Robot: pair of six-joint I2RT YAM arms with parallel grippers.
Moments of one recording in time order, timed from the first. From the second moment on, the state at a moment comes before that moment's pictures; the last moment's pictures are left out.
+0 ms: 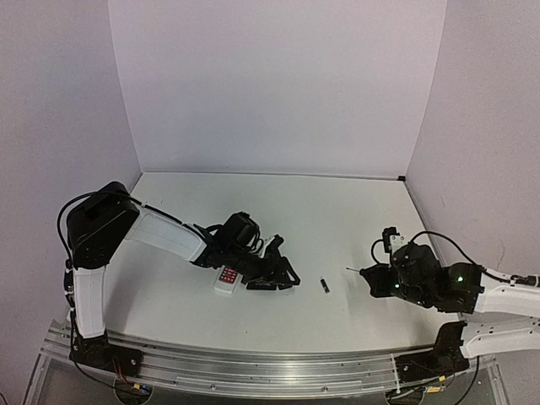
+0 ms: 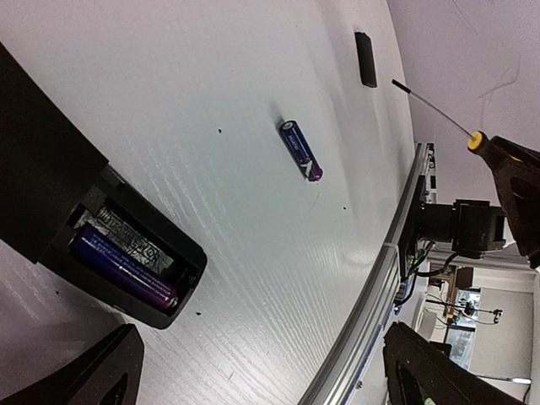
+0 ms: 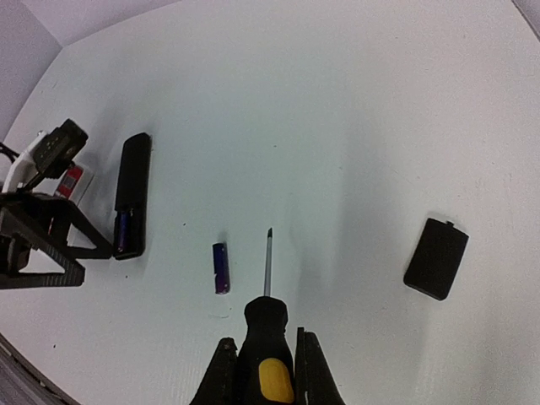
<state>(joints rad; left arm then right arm) -0.91 2.02 1.13 0.13 0.62 -0.76 0.97 0.82 0.47 -0.39 0.44 0.73</state>
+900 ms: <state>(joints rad) -0.80 2.12 1.46 -0.31 0.20 -0.76 0.88 1.36 0.74 -0.12 -0.15 0.50</state>
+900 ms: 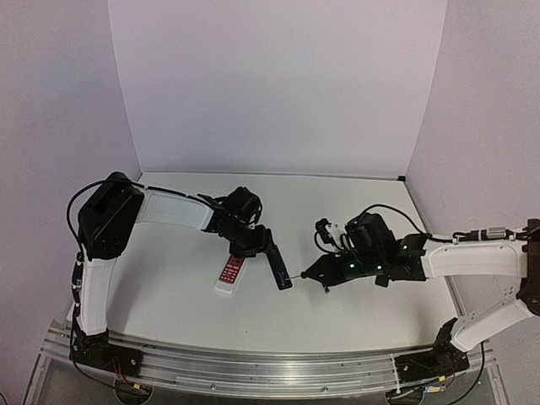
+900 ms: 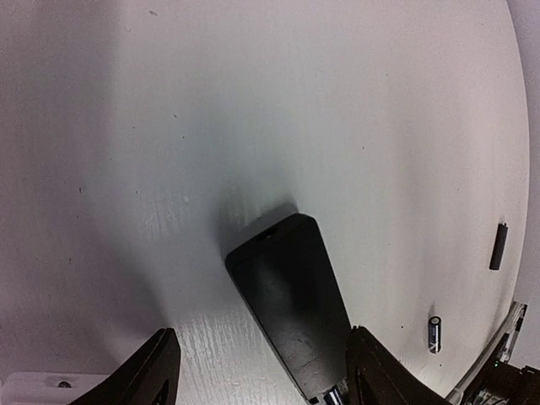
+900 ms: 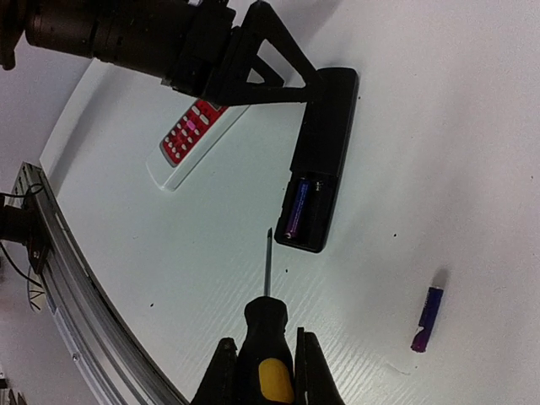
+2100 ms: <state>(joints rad) -0.86 2.24 1.63 -0.41 0.09 -0.73 0.81 1.50 0.76 -0.03 -0.21 0.46</state>
